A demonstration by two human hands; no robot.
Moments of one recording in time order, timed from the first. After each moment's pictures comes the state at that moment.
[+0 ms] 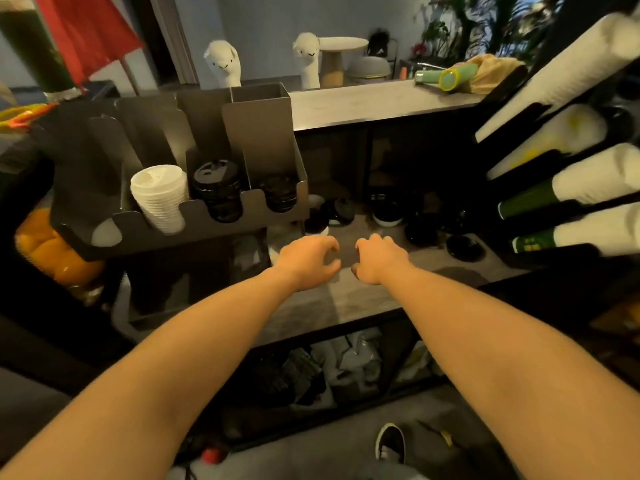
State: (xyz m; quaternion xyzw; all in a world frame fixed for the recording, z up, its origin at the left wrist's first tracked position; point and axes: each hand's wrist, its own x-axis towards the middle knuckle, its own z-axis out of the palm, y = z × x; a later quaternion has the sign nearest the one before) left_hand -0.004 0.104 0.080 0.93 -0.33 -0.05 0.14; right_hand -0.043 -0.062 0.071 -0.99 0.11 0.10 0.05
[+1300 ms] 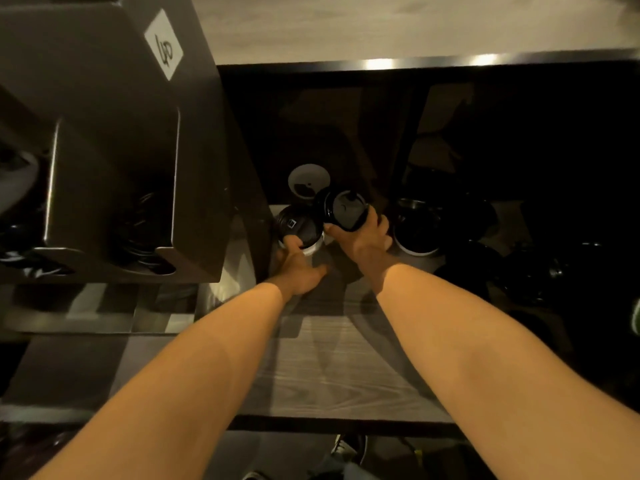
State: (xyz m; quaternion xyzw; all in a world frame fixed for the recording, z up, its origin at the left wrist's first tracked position) left_hand 0.181 -0.024 -0.082 0.90 0.14 -0.24 0.34; right_hand 0.218 -0.167 -0.069 -0.84 0.26 0.16 0.45
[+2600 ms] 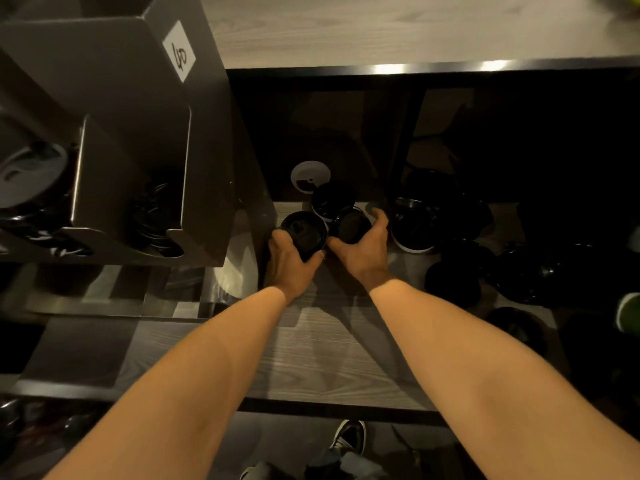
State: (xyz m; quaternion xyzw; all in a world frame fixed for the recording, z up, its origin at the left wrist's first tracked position) left_hand 0.152 -0.026 -0.062 0.92 0.13 -0.05 0.38; right_hand 0.171 -0.166 -0.058 -0.79 0.20 0.03 0.57
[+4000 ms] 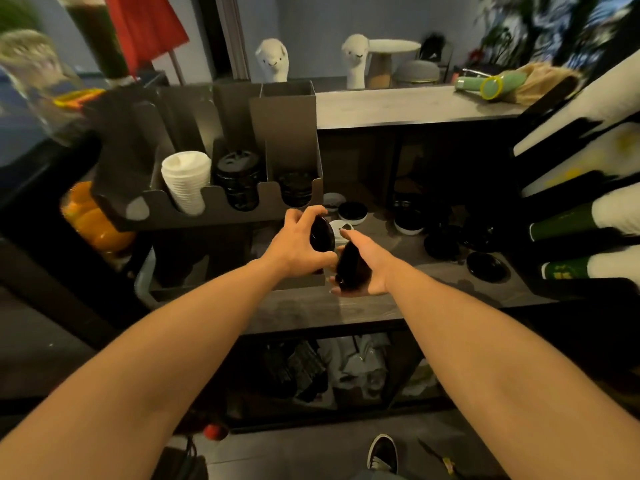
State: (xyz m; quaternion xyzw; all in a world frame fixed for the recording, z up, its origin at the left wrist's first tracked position) left_hand -0.014 0.121 0.097 0.92 -0.20 -0.03 0.34; right_hand -0.028 -0.057 0.057 -0.55 0.21 0.28 0.76
